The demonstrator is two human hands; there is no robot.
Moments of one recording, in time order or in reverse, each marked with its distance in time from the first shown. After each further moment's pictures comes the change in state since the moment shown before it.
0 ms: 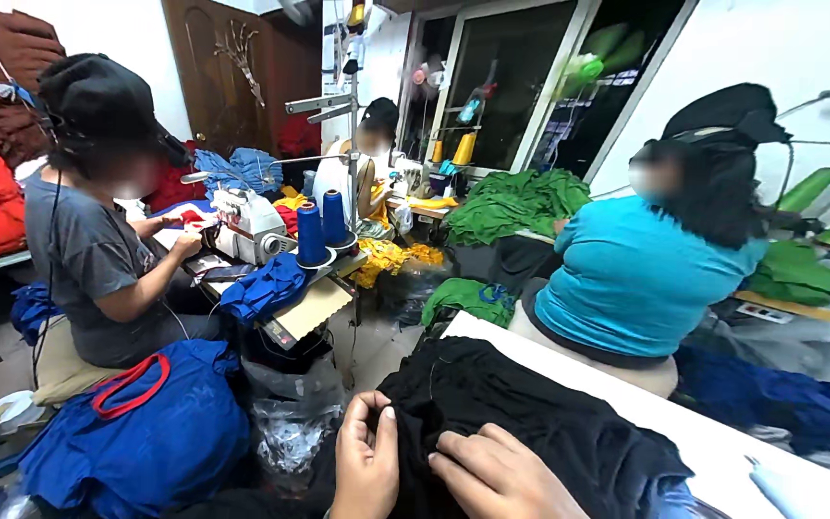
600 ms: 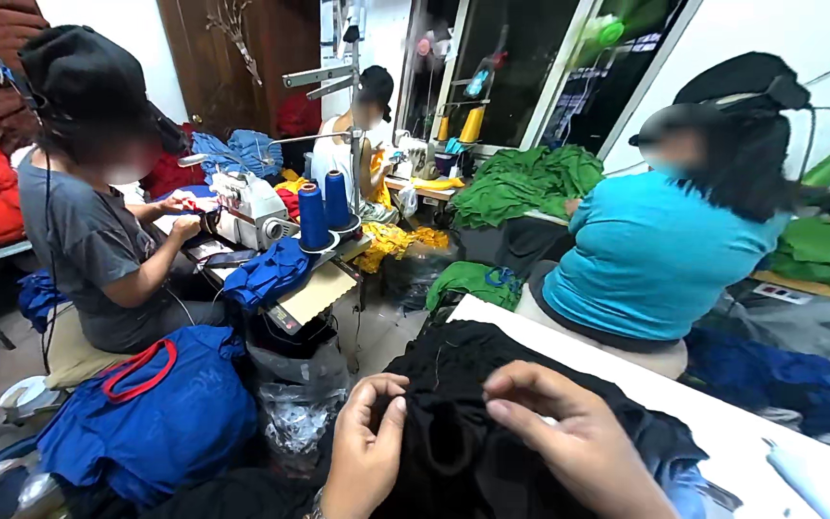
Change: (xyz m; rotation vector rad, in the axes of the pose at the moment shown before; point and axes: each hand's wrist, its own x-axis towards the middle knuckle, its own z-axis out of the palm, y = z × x) left_hand 0.004 0.012 -0.017 0.073 -0.167 0.021; right_hand -0.005 0.045 -0.004 0.837 0.244 0.481
